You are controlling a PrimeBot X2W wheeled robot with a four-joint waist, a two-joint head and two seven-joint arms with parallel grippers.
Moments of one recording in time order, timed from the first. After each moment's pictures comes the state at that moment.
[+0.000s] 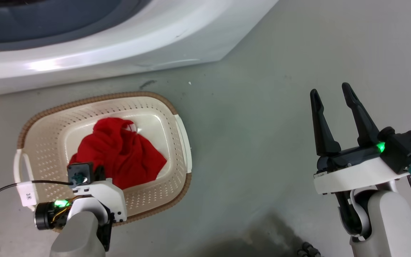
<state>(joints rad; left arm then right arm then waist) -0.55 0.17 -0.16 1.07 -0.27 0.07 -0.26 -0.27 -0.05 0.10 0.00 0.19 0.13 -0.17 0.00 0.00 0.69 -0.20</state>
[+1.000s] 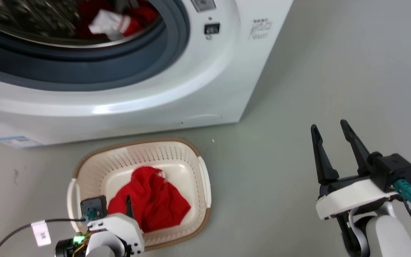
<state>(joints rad) -0.37 0.08 -0.06 0.96 -0.28 0.08 -0.26 -0.18 -0.05 0.07 0.07 0.13 0.13 -0.14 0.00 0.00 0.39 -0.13</state>
